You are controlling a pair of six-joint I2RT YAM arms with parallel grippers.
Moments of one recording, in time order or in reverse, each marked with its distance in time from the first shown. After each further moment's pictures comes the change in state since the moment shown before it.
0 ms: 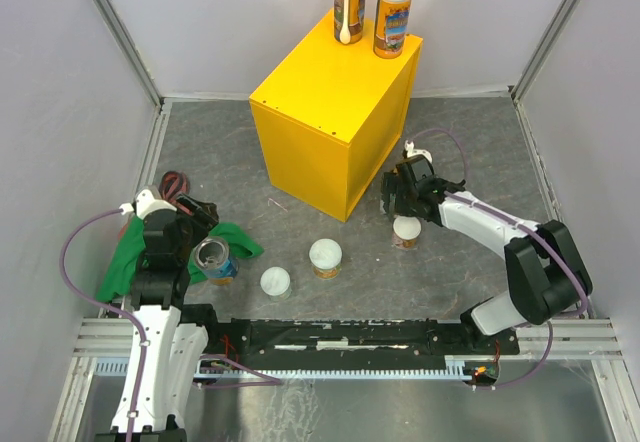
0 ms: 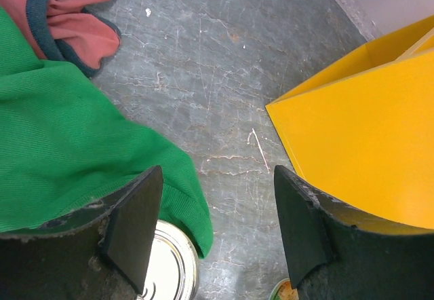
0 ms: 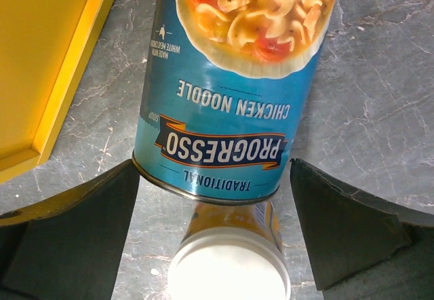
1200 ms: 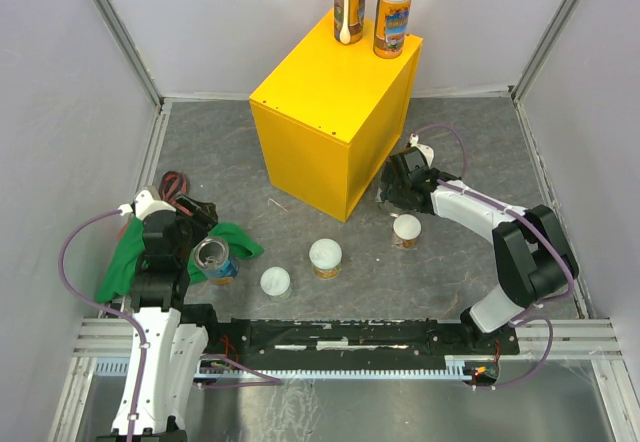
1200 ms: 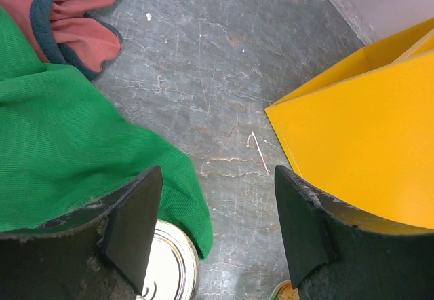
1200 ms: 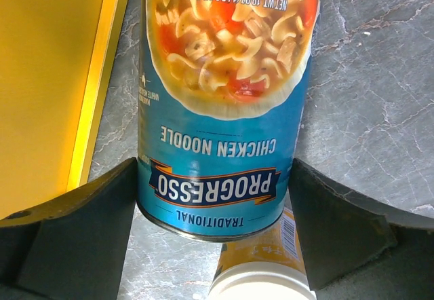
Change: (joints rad) left arm 0.000 -0.016 0.000 -0.004 -0.013 0.003; right arm 0.000 0.112 0.100 -0.023 0.035 0.180
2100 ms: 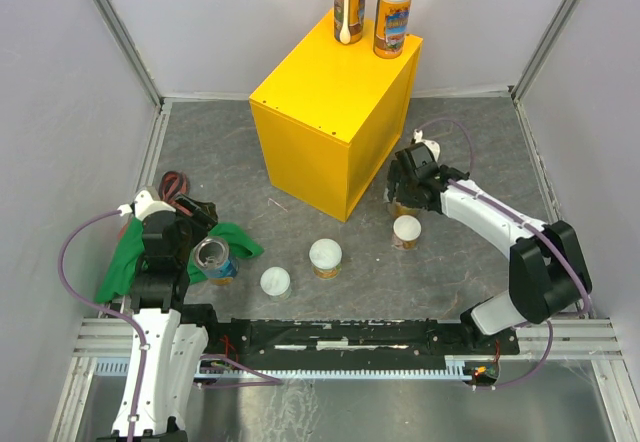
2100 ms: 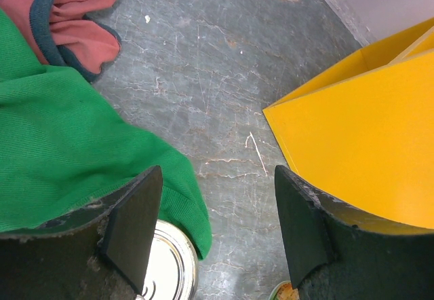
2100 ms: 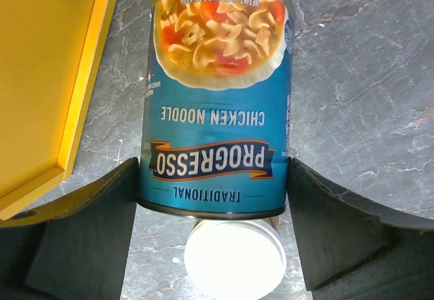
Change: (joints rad) left arm 0.000 -0.009 0.000 0.000 0.001 0.000; right arm 0.000 -0.094 0.035 -0.146 0.023 -0.053
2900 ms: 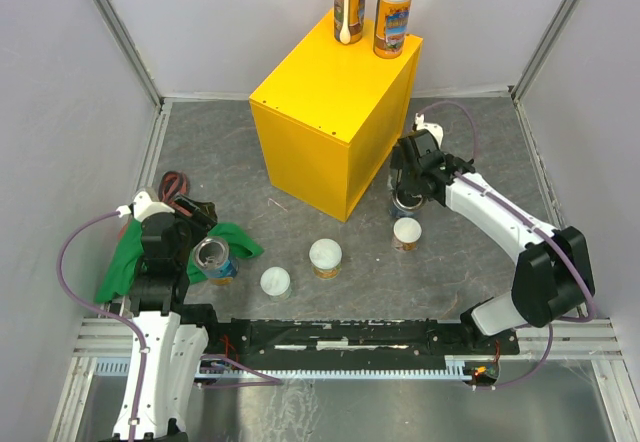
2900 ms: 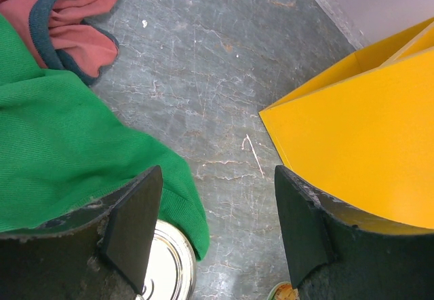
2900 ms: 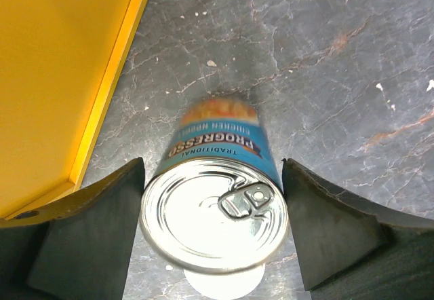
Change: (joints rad) left arm 0.000 -0.020 0.000 0.000 0.000 0.000; right arm 0.000 -0.031 0.105 -0.062 0.072 -0.080
